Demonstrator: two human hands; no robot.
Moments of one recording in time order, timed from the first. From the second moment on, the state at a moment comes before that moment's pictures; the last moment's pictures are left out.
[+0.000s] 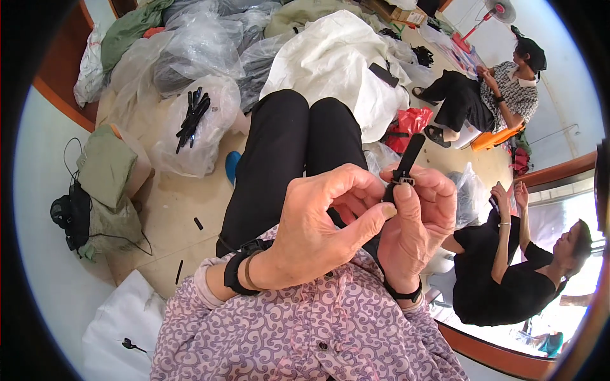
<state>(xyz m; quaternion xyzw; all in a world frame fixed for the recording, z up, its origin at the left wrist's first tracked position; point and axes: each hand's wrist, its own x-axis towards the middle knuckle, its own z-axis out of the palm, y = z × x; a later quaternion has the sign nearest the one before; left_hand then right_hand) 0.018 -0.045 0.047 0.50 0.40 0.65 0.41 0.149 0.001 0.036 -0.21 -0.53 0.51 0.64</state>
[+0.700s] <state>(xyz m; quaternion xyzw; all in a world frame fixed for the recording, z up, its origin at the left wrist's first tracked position) 0.033 -0.040 0.033 0.49 0.43 0.68 0.34 0.155 -0.006 0.028 -0.22 -0.50 0.56 0.62</state>
